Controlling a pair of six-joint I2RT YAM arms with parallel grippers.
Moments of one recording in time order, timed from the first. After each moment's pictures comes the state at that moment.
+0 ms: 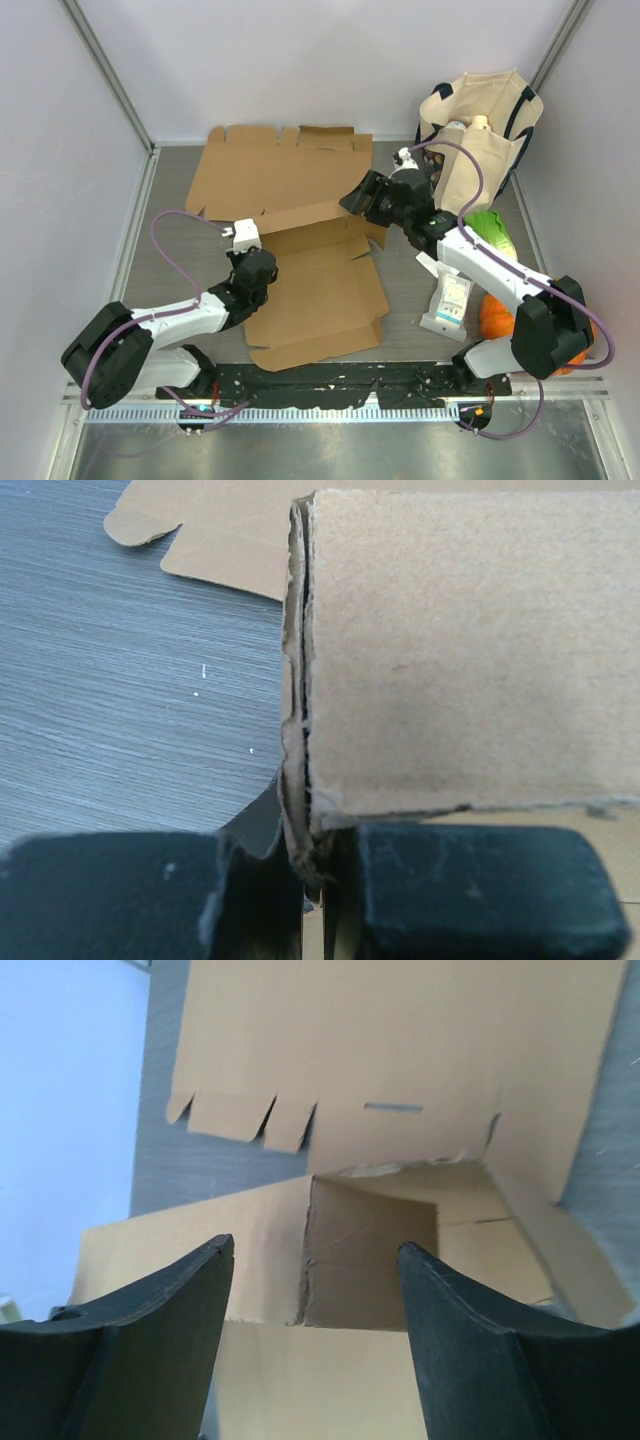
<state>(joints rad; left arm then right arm) -0.74 1.24 0.42 0.35 -0.92 -0.39 0.52 1.39 1.04 -0.08 -0.03 0.75</state>
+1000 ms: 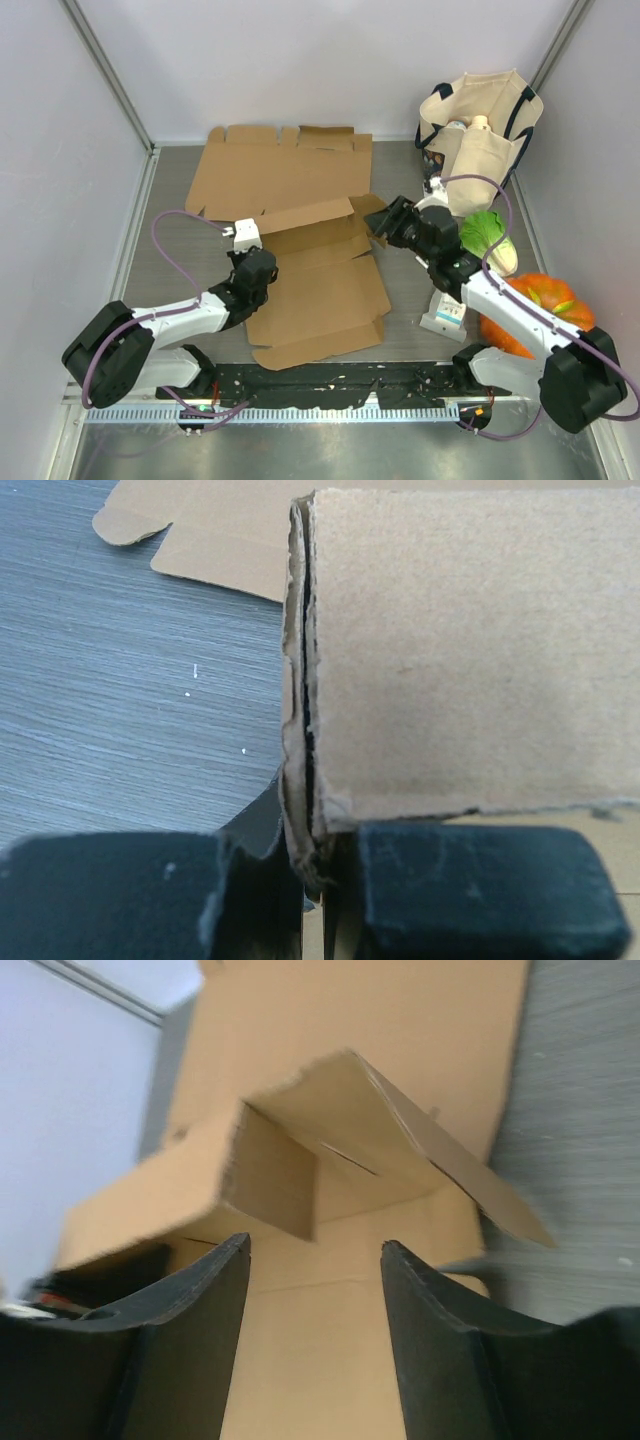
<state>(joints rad) -0.74 1.24 0.42 0.36 -0.91 -0.39 0.48 1.13 0.70 0.15 -0.02 0.81</state>
